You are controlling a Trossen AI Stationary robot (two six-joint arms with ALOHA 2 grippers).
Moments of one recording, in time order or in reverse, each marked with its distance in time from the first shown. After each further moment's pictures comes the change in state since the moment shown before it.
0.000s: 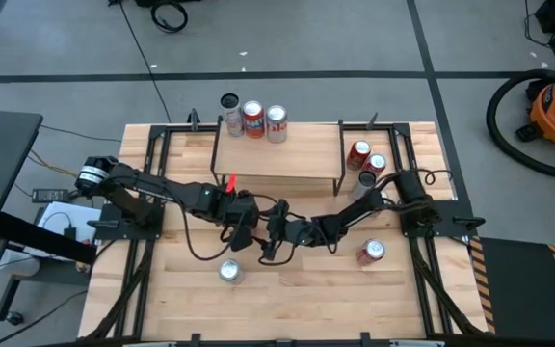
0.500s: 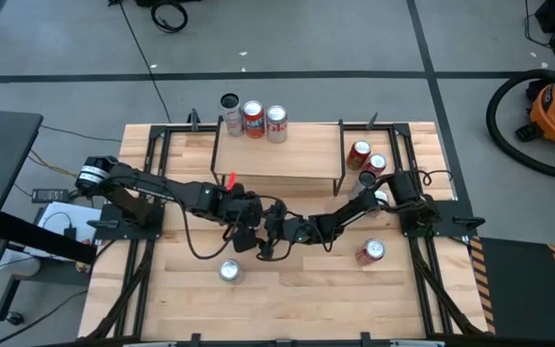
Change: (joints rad) left arm 0.000 -0.002 0.002 0.118 0.032 0.121; right arm -0.027 0.050 0.023 0.043 -0.067 0.037
